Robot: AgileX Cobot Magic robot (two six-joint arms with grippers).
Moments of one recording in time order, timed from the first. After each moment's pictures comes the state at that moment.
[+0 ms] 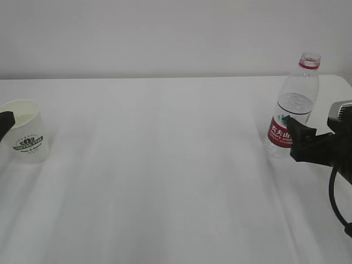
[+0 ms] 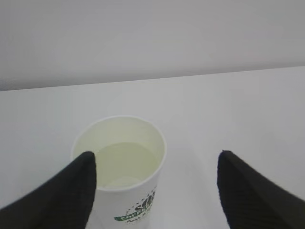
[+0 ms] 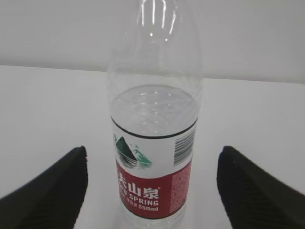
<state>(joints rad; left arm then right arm) 0.04 1.35 -0.29 0.31 -0.76 -0.24 0.18 1.76 -0.33 0.11 -1.14 -0.07</state>
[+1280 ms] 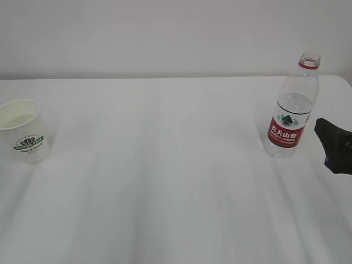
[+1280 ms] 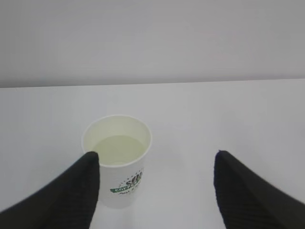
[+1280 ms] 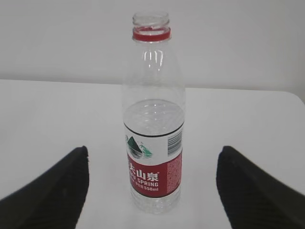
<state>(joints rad) 0.00 0.83 -0.28 0.66 -0.28 -0.71 0.18 1.32 -0.17 0.10 -0.90 -0.07</state>
